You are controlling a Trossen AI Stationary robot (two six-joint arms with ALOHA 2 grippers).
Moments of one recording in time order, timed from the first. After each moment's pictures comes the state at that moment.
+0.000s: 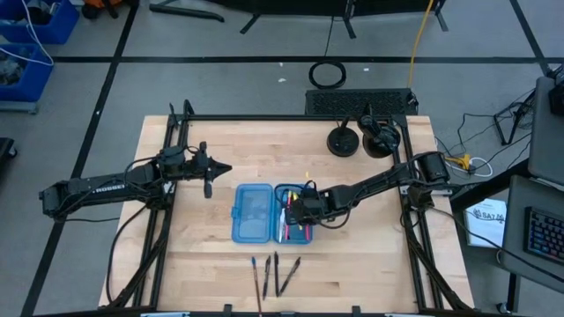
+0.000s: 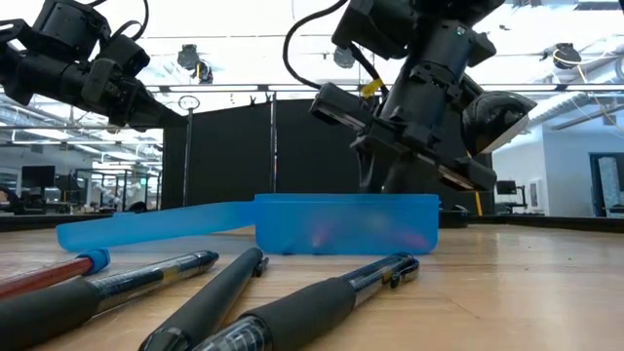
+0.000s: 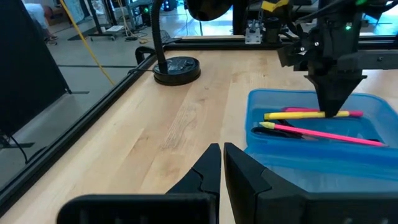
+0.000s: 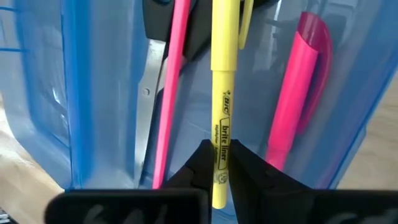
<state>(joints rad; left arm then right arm) 0.38 0.56 0.18 0.13 0.18 0.12 0.18 1.85 1.10 -0.33 0.02 1.58</state>
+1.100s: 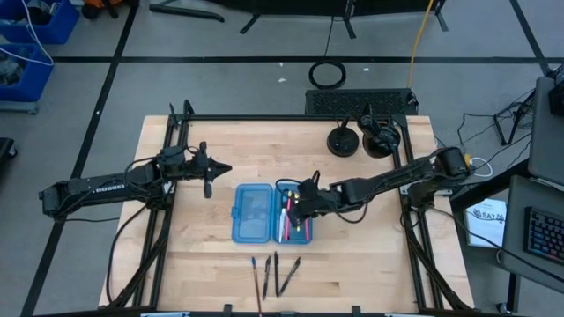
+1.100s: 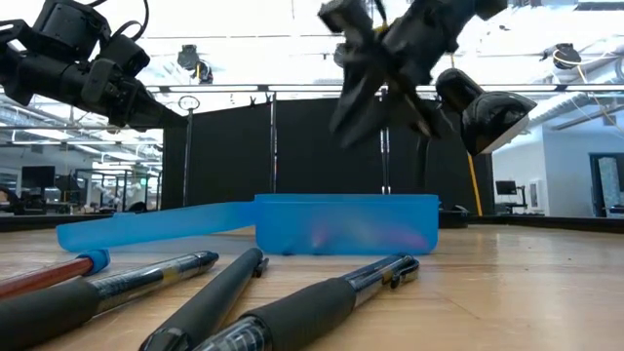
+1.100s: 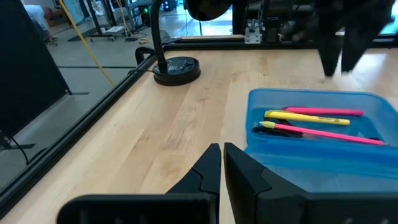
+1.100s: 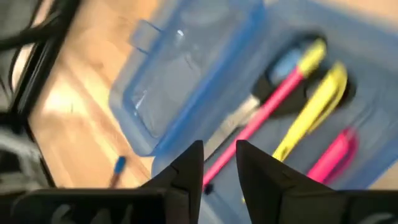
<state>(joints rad) 0.38 0.56 0.18 0.13 0.18 0.13 0.20 1.67 1.10 -0.29 0.18 1.11</state>
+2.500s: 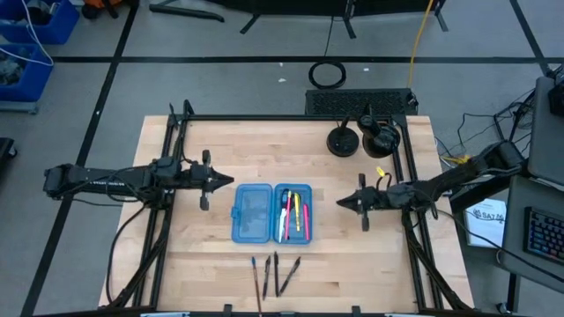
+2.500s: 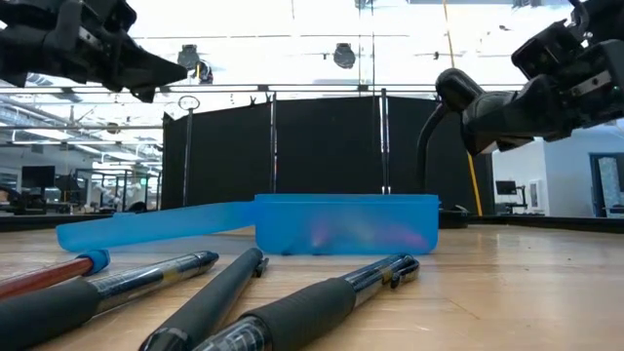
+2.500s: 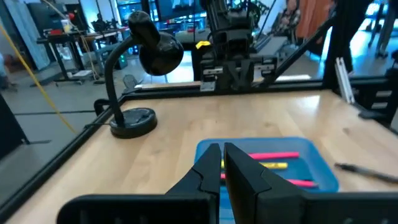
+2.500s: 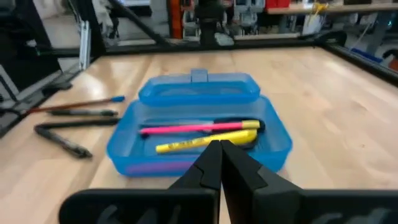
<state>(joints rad) 0.06 0.55 0.21 0.26 0.03 0.07 0.28 0.89 0.03 0.64 0.29 0.12</state>
